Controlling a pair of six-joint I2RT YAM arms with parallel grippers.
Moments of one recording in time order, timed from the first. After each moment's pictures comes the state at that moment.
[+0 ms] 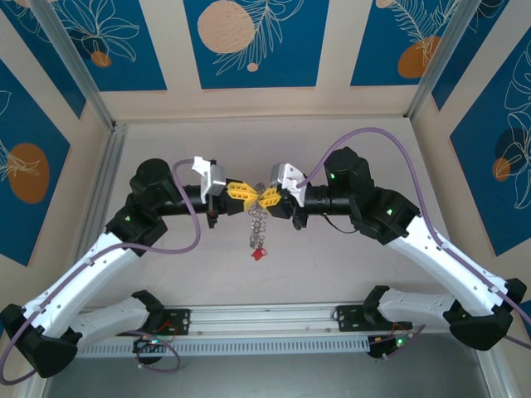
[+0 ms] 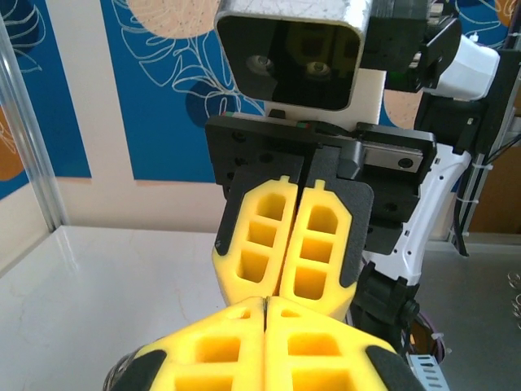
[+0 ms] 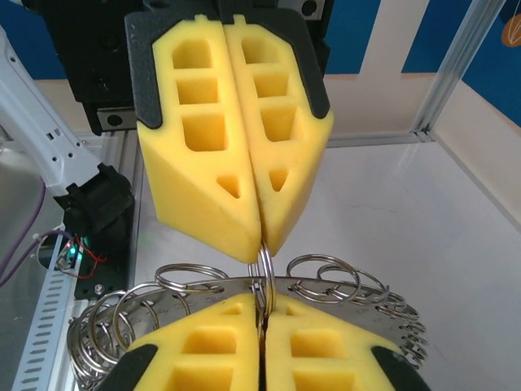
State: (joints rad) left arm -0.66 0.98 1.03 -0.04 0.83 0.01; right arm 0.84 1.08 1.30 -0.59 -0.48 -0.28
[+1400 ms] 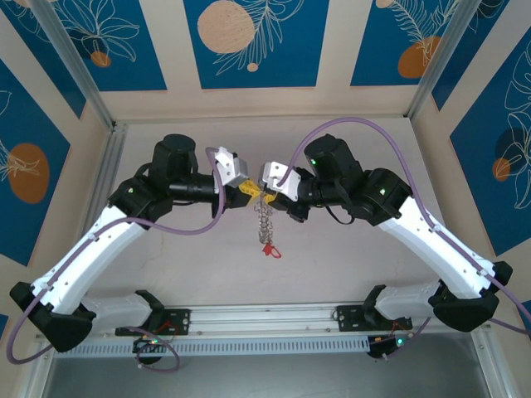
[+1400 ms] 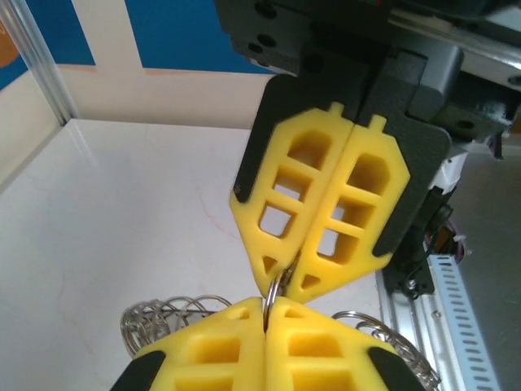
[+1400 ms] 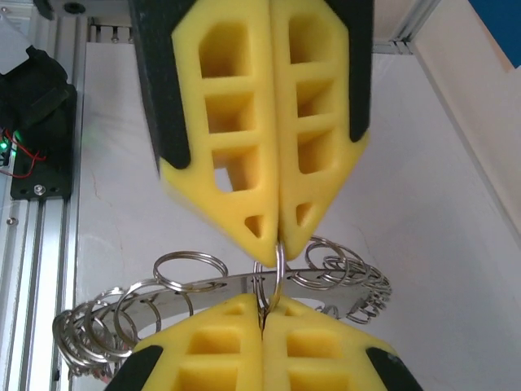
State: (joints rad) left arm -0.67 1.18 1.35 -0.62 0.73 0.33; right arm 0.86 1.24 1.57 -0.96 -0.27 -0.49
